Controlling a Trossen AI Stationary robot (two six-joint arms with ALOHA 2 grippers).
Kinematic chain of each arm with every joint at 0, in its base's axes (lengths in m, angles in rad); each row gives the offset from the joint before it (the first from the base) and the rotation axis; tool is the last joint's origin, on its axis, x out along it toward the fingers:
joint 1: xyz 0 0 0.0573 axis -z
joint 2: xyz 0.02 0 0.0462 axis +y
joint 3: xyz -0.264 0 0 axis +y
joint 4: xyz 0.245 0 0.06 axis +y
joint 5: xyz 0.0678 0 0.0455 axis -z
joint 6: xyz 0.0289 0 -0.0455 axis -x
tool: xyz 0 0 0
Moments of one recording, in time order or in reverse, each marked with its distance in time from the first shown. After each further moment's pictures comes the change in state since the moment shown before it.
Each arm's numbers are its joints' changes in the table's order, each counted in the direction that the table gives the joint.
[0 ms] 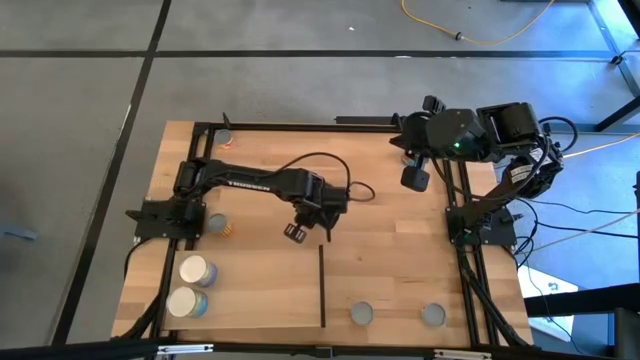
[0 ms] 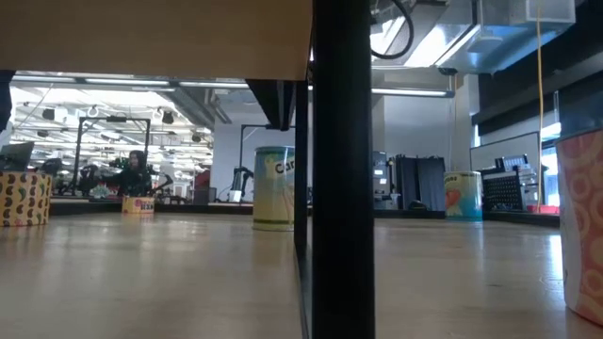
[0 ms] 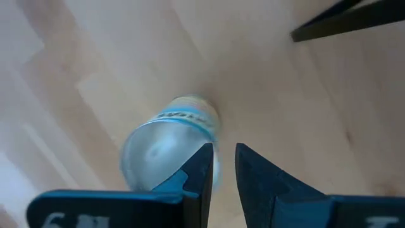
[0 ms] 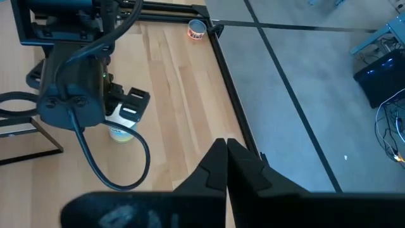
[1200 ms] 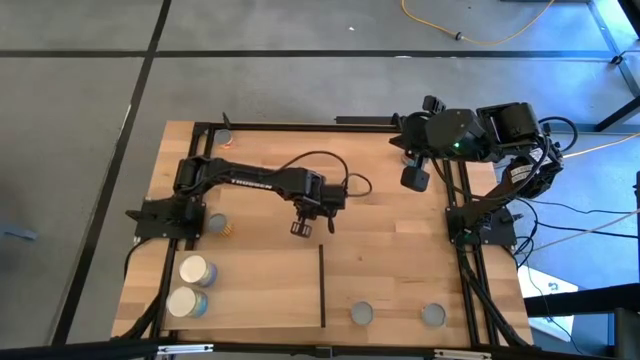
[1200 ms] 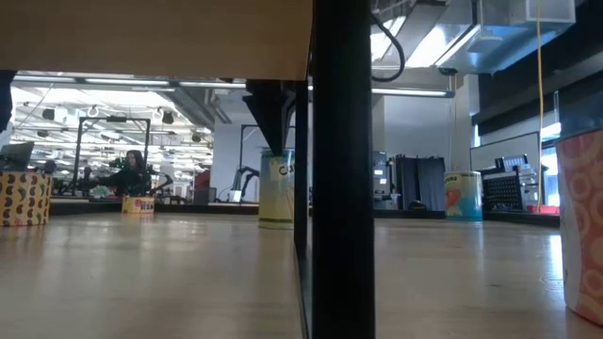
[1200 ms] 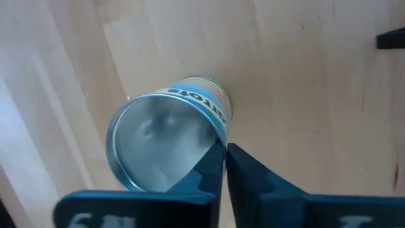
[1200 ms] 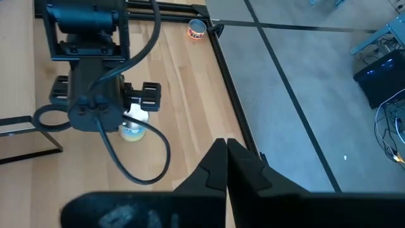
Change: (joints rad) left arm -0.041 -0.002 0.113 -0.090 -0.103 0.236; right arm 0.000 0.000 0.000 0.000 0.000 0.003
